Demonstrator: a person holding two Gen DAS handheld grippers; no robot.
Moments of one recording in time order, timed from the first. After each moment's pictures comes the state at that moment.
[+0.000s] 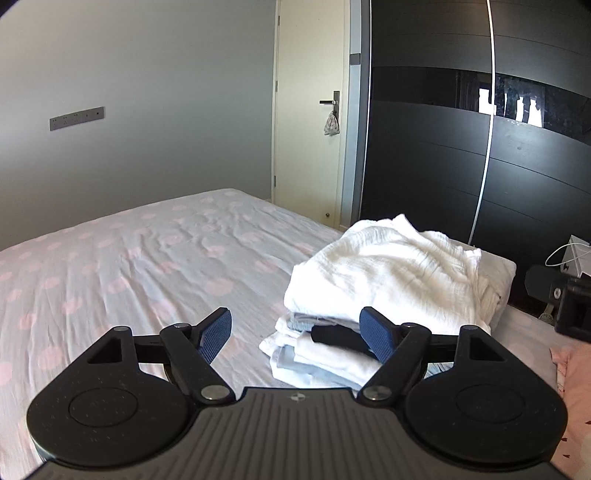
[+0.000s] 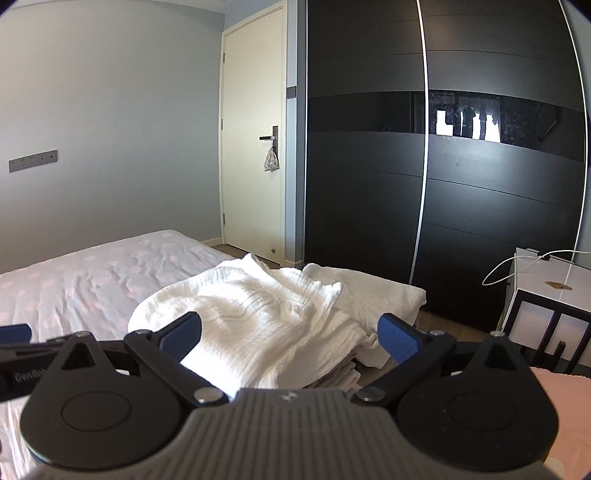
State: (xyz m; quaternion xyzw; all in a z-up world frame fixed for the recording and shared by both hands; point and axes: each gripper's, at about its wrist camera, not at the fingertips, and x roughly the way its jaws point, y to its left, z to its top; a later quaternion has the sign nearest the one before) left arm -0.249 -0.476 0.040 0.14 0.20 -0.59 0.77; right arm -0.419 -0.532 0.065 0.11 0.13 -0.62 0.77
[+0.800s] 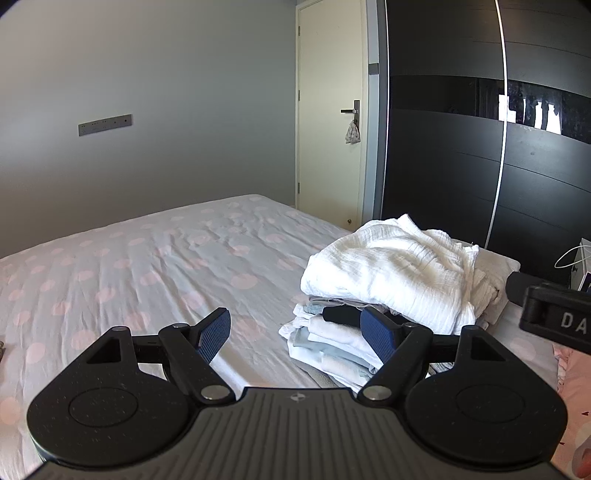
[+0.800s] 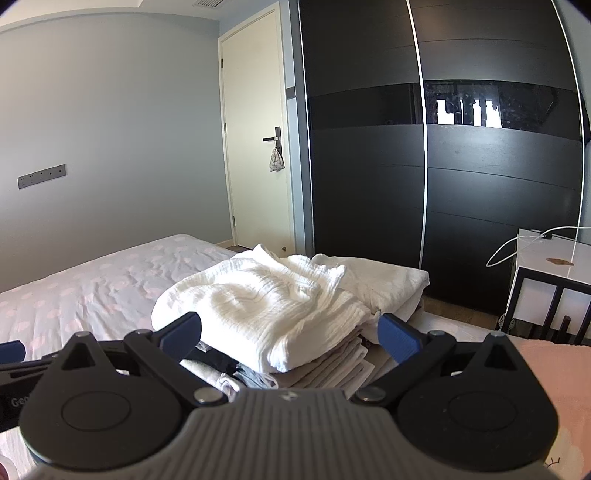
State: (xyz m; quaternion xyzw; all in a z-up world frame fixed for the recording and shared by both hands) left arm -0.276 -0.420 0.052 0.14 0.18 -0.56 0.80; right arm -0.430 -0.491 0.058 0.13 0.11 -0.62 0.77
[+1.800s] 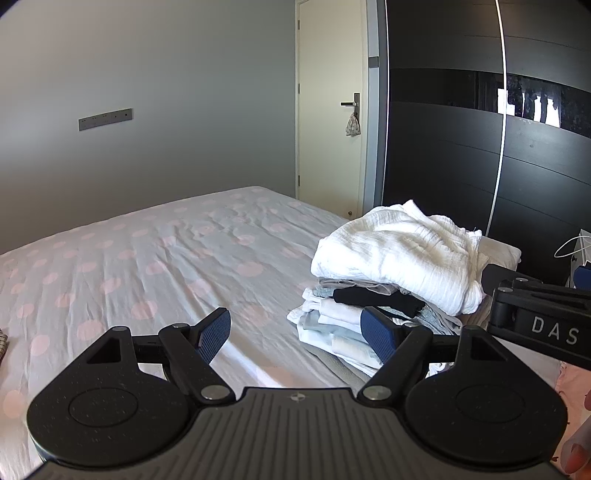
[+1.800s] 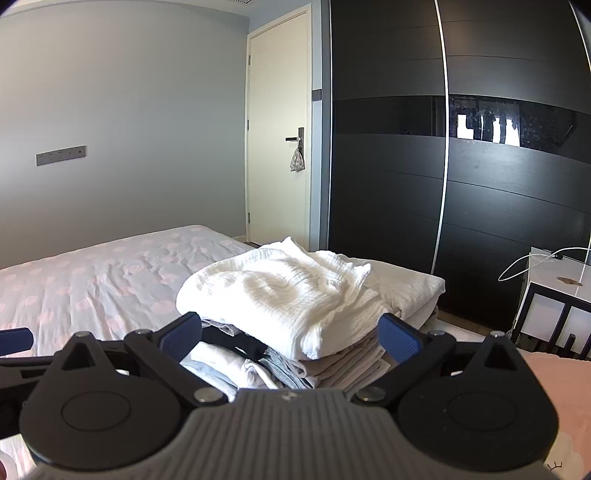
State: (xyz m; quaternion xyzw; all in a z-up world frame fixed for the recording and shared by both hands) left arm -0.268 -0.404 0.042 0.15 0.19 -0.56 0.79; right arm -0.403 -0.470 0.050 0.10 0.13 -0.60 0.78
